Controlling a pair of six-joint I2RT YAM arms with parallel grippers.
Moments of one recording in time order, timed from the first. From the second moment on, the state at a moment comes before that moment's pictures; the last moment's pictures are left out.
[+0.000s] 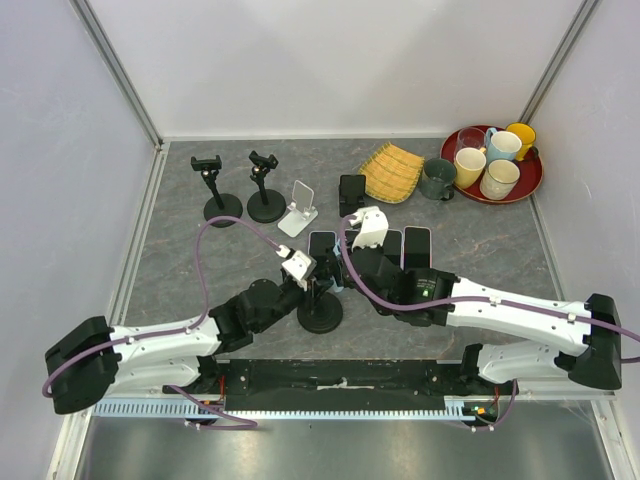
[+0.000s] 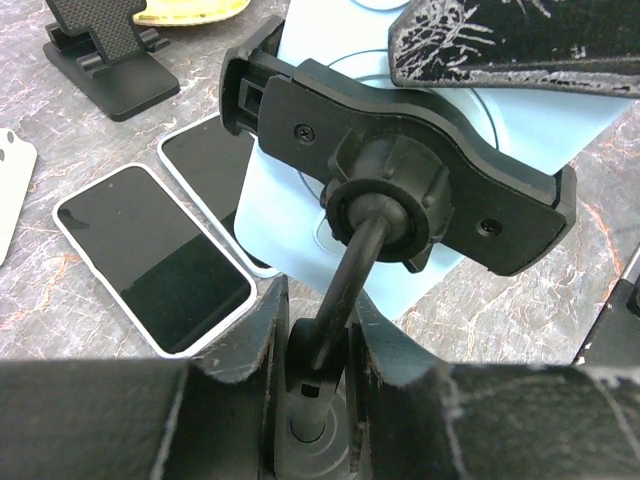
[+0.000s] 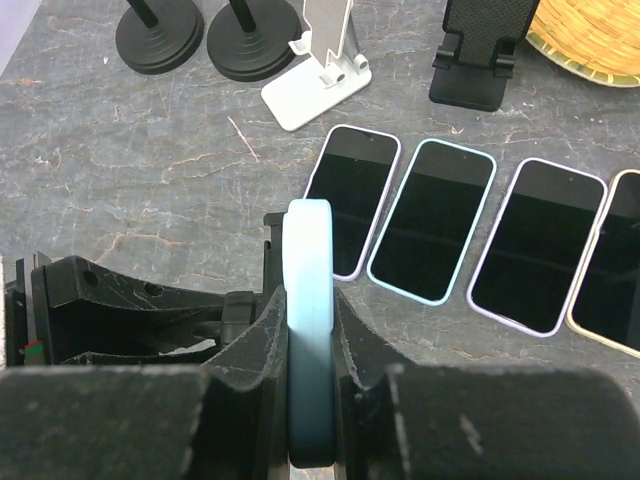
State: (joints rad) left arm -1.06 1.02 0.32 0.53 -0.24 -0.19; right arm 1.21 1.21 1.05 -0.41 0.73 0.62
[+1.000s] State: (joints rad) left arm -0.99 0.99 0.27 0.60 -0.02 -0.15; right arm 1.02 1.22 0.86 0.09 0.28 0.16
